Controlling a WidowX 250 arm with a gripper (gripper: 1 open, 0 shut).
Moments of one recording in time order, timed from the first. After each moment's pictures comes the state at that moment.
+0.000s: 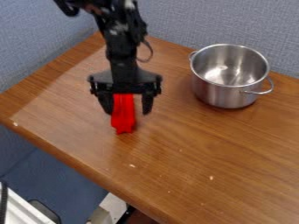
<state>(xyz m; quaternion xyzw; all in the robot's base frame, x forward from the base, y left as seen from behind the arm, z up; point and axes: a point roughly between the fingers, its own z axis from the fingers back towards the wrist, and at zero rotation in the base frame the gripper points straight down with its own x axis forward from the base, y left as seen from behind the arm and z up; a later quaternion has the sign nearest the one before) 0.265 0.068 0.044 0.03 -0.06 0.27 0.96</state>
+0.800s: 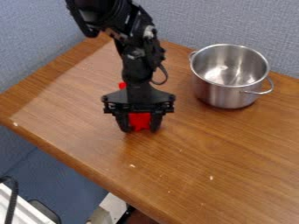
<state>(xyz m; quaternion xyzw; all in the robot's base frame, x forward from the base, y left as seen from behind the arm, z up) 0.259 0.044 0.024 0.03 -0.05 0.29 0.96</state>
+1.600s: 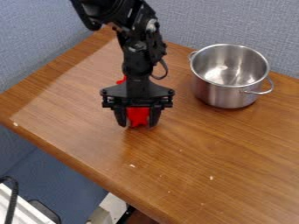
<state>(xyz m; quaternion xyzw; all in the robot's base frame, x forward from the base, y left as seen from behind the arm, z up) 0.267 0.055 0.033 0.05 -0.05 0.31 0.95</state>
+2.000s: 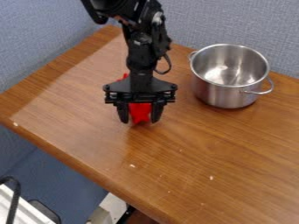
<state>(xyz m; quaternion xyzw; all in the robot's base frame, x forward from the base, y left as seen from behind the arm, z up) 0.269 0.054 0.036 0.06 -0.03 0.32 0.94</state>
